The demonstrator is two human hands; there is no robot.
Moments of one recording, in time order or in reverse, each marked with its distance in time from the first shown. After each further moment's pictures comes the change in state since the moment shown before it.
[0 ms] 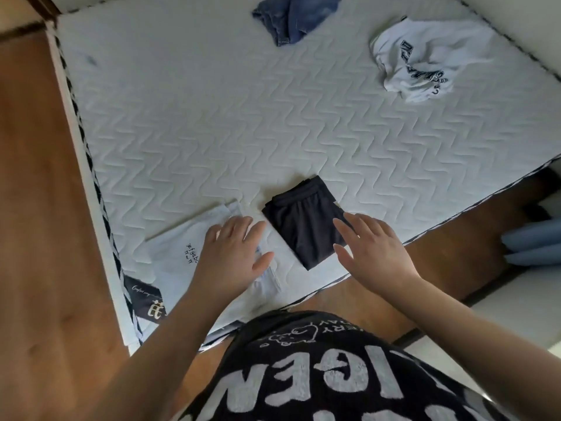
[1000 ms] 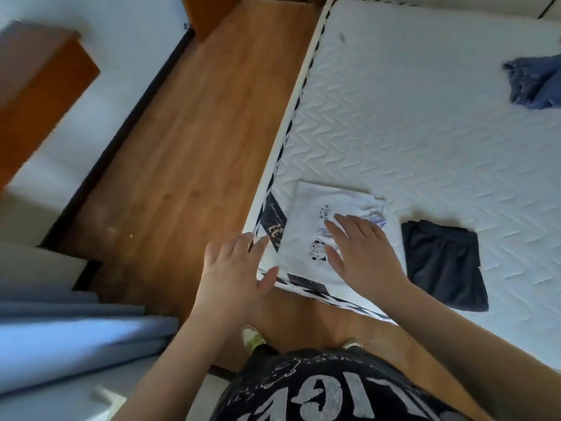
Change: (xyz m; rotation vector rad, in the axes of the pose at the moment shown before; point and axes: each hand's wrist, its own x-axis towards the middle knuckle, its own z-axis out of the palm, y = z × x) left_hand -0.322 -0.050 0.007 -0.045 0.106 -0.832; right_hand -0.041 -0.275 0.003 -0.094 0.153 -0.809
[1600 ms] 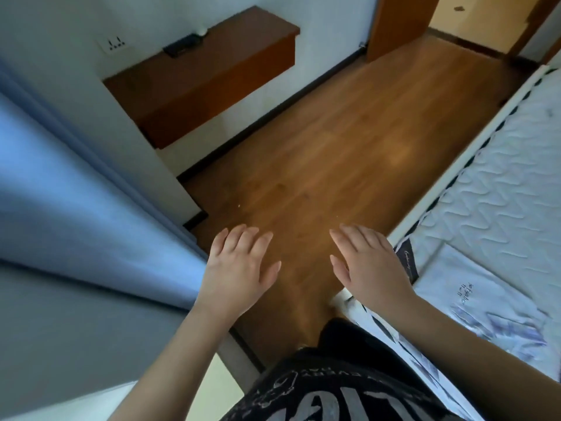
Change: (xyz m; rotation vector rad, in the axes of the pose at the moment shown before) left_hand -0.133 -0.279 -0.013 0.010 0.191 -0.477; right_hand 0.132 -0.304 0.012 -0.012 -0.012 -0.501
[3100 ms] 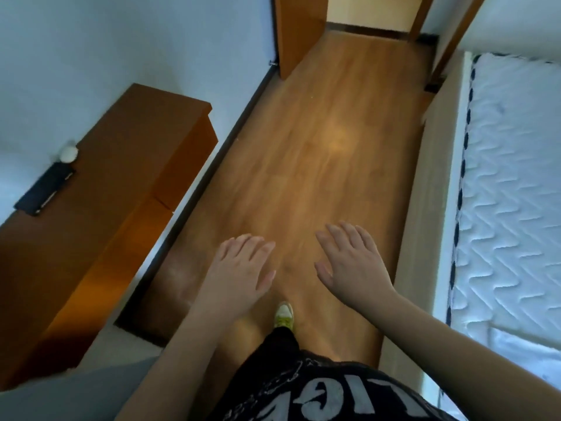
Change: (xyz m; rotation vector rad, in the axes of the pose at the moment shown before) left_hand 0.569 -0.106 0.088 -0.038 -0.193 0.545; right_hand 0.460 0.158 0.014 0.014 -0.175 0.441
